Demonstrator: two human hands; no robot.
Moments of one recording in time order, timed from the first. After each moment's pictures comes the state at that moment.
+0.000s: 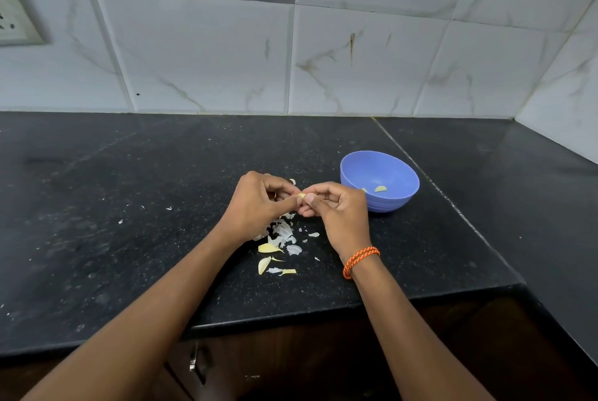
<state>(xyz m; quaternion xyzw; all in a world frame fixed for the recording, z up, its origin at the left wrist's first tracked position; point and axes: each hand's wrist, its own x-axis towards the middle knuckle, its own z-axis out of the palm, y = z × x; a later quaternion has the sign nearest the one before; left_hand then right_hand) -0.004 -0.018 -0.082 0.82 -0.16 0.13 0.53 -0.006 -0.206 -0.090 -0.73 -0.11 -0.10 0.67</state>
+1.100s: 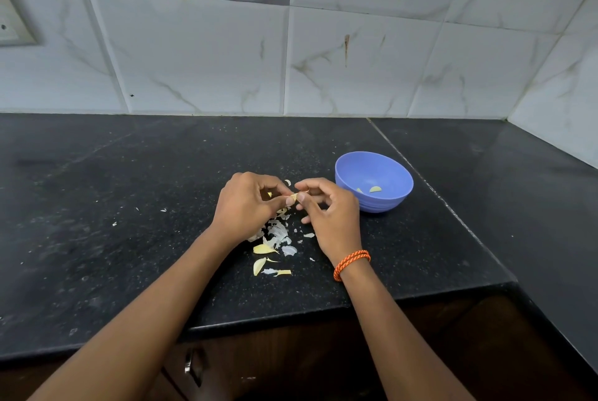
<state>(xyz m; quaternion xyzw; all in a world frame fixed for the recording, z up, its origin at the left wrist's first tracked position) -0.002 -0.014 -0.084 0.88 -0.13 0.17 0.43 -0.011 -0.200 -0.090 -0.78 -0.13 -0.16 0.59</state>
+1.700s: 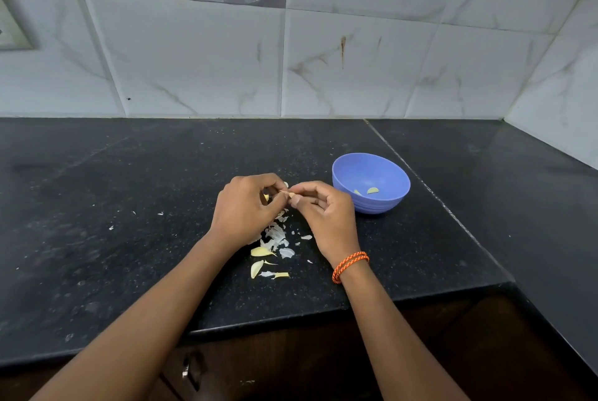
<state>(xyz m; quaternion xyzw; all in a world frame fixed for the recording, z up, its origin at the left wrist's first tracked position) -0.005 -0.020 -0.084 0.89 -0.12 0.24 0.36 -0.010 -0.199 -0.088 -0.72 -0.15 -0.12 0.66</state>
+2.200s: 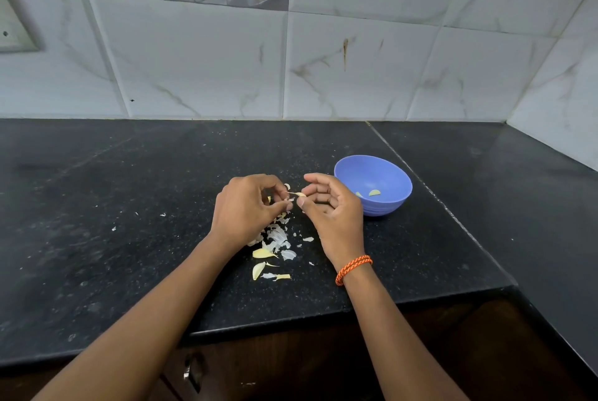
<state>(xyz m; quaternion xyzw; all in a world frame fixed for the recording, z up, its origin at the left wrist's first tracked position) 0.001 -0.018 -0.086 0.90 -0.09 0.24 0.35 -0.011 -0.203 -0.088 -0.72 -0.12 -0.17 0.67</state>
